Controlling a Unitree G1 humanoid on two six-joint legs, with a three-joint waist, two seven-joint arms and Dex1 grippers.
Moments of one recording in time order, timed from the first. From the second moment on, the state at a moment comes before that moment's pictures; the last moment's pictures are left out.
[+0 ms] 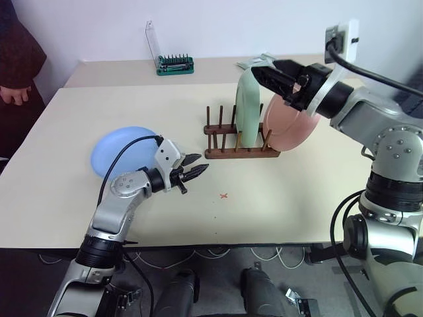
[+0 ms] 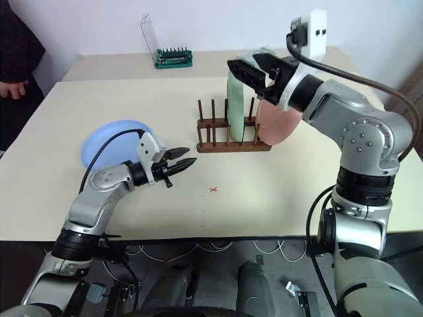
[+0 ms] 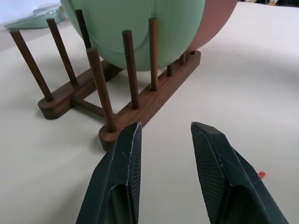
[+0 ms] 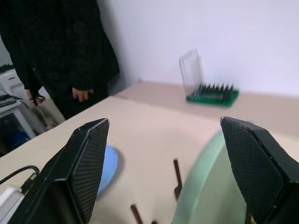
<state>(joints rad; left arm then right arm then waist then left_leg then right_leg) -0.38 0.41 -0.10 -0.08 -0.27 0.32 -0.76 -0.89 -0.54 -0.24 -0.19 0.88 1.02 0.31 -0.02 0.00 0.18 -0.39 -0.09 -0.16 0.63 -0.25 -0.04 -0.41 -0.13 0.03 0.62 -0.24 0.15</state>
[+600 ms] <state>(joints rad) -0.39 0.44 0.15 -0.03 -0.33 0.32 -0.62 -0.84 -0.66 0.07 -0.31 0.55 0.76 0.54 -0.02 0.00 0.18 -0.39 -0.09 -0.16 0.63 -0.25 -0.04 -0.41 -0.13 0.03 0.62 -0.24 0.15</state>
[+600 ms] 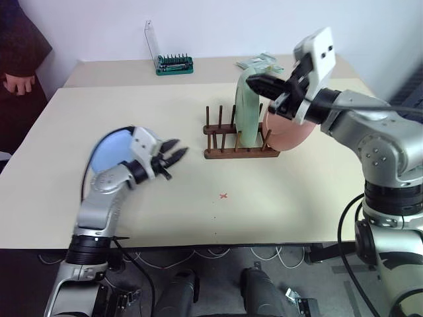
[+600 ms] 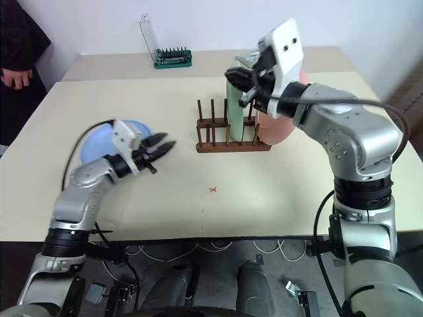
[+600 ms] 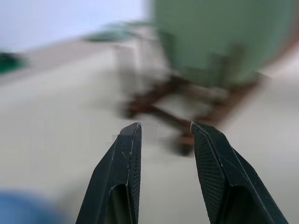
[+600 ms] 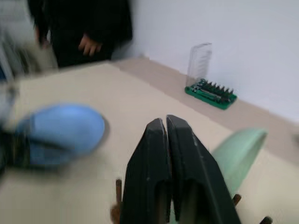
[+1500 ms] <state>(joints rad) -0.49 0.55 0.47 0.23 -0.32 0.80 -0.12 -0.78 -0.63 0.21 -0.30 0.24 0.41 0.76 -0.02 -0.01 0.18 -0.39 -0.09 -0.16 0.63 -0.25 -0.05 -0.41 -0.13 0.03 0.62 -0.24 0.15</state>
